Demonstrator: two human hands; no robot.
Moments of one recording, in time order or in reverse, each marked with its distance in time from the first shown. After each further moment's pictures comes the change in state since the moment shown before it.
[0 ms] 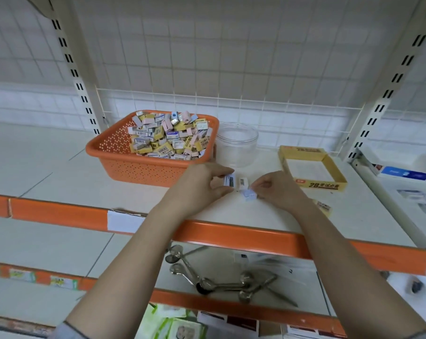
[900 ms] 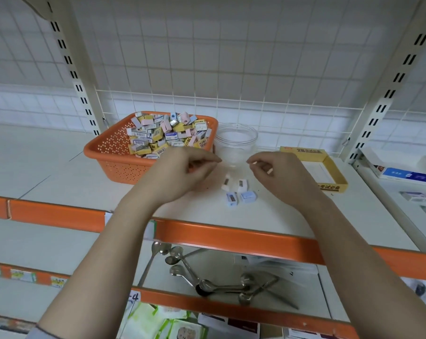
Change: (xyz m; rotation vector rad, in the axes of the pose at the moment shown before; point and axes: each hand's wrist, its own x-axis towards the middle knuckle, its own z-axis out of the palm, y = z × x) left_hand -0.001 0.002 -0.042 -0.063 0.060 0.009; right_hand -0.016 -0.031 -0.030 -0.086 0.169 -0.335
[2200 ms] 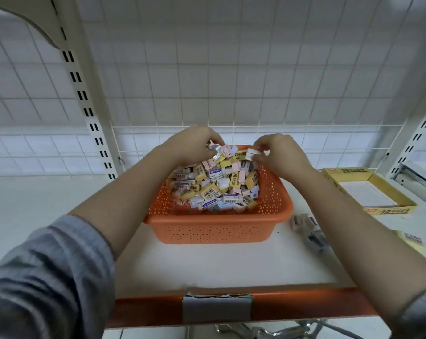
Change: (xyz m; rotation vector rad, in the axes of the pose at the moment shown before) left_hand 0.154 -0.167 -0.081 0.359 -0.263 0.190; right_hand 0.169 -0.054 0.085 -0.281 0.104 0.241
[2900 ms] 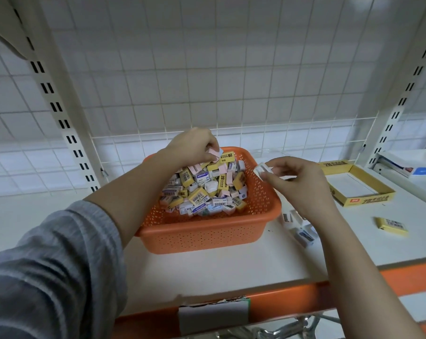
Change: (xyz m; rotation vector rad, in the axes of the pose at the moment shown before) left_hand 0.032 0.007 0.017 0.098 0.028 0.080; right_hand -0.095 0.001 -0.019 0.561 0.259 0.198
